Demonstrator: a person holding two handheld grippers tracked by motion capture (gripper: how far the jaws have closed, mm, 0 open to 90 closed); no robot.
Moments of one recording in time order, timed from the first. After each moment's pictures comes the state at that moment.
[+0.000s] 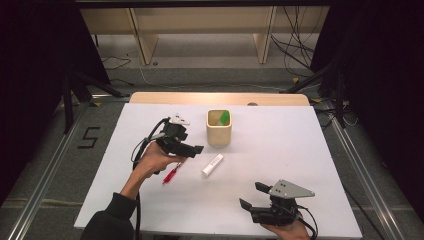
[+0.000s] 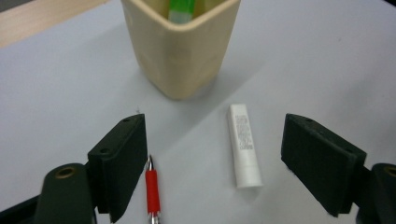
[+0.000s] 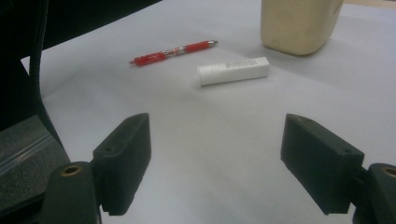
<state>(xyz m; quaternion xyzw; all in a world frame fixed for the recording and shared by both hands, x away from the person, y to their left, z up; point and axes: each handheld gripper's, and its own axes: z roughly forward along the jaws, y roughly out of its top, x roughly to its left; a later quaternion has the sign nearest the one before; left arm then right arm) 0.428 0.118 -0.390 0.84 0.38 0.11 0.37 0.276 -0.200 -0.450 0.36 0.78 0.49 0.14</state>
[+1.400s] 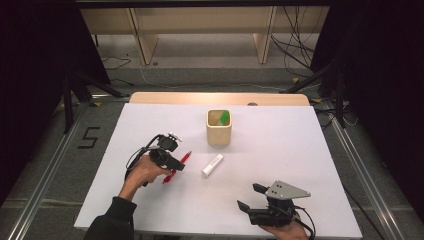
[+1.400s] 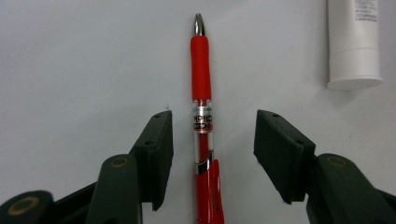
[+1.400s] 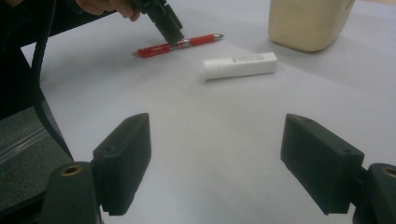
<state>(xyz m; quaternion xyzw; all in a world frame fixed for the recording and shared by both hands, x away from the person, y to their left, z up) 0.441 0.143 -0.453 0.87 0.45 0.06 0.20 0.276 -0.195 -0.452 0.35 0.79 0.48 0.14</state>
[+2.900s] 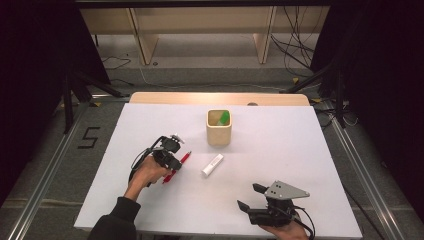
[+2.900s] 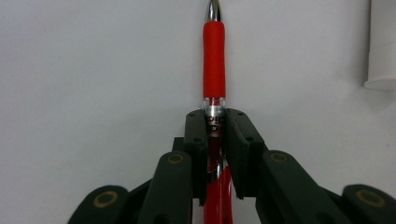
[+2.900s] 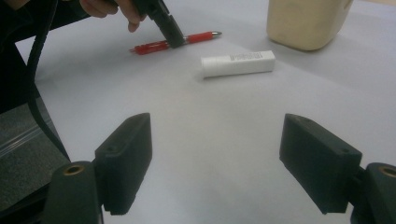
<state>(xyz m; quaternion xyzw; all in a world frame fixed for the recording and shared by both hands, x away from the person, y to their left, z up) 0.445 0.136 -0.463 0.86 0.47 0.07 0.17 0.276 -0.194 -0.453 0.35 0.80 0.48 0.14</state>
